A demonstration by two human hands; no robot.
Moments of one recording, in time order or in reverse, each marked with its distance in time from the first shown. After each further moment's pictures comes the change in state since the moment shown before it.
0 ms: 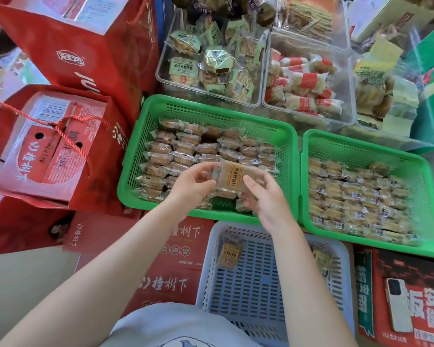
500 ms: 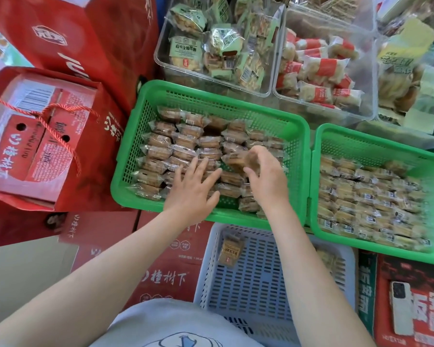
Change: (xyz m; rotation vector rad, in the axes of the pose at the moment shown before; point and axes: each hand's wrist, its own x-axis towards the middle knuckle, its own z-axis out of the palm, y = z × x) left_hand 0.029 -0.050 0.006 1.250 -0.094 0.175; right_hand 0.065 0.005 0.002 -1.039 0.157 -0.587
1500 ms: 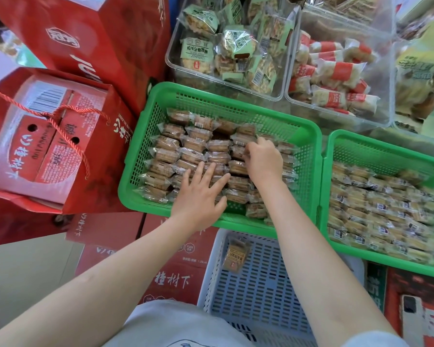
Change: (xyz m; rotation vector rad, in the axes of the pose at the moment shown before) left_hand 0.002 0.000 0.003 0.037 -0.022 -0.001; right_hand 0.067 0.000 0.037 -0.487 -0.071 -0.062
